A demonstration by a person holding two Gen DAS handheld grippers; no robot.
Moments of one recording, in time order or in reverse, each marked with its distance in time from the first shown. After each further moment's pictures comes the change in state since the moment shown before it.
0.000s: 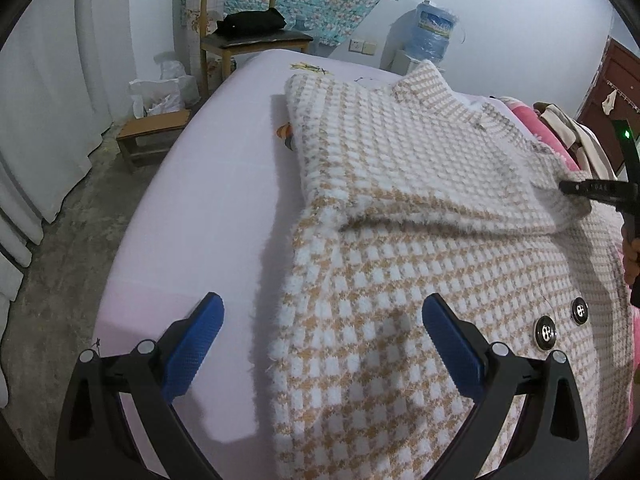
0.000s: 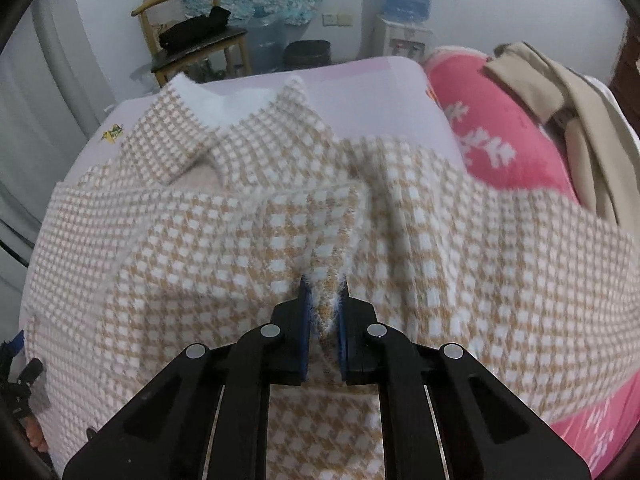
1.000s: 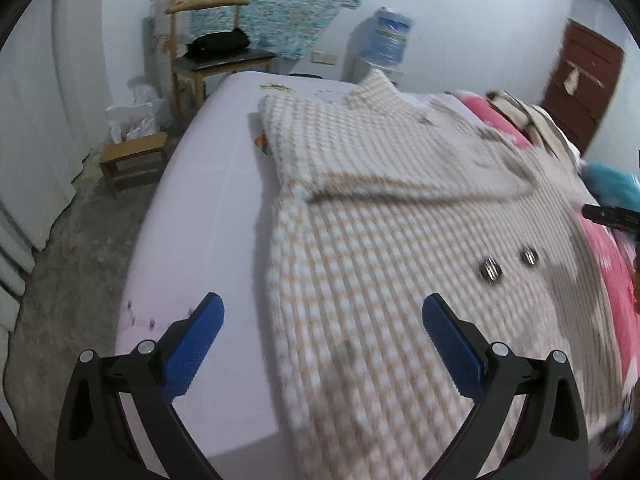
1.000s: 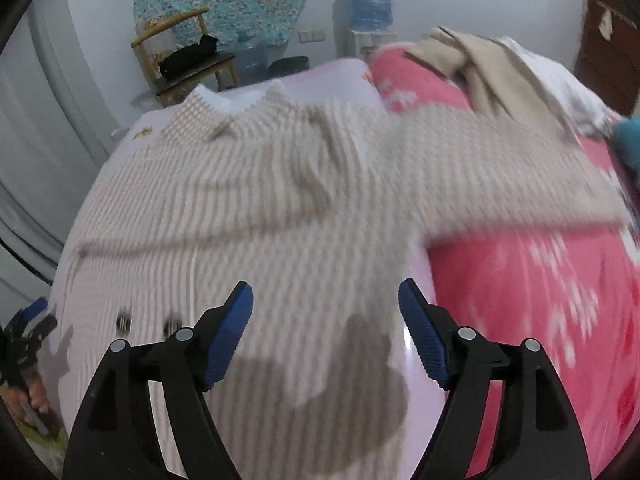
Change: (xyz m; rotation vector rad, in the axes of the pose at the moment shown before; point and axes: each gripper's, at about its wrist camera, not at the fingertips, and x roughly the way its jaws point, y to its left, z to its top) left arm -0.064 -0.001 -0.040 0.121 -0.038 -0.093; right arm -0.125 -0.024 -0.128 0.119 -0.056 0.007
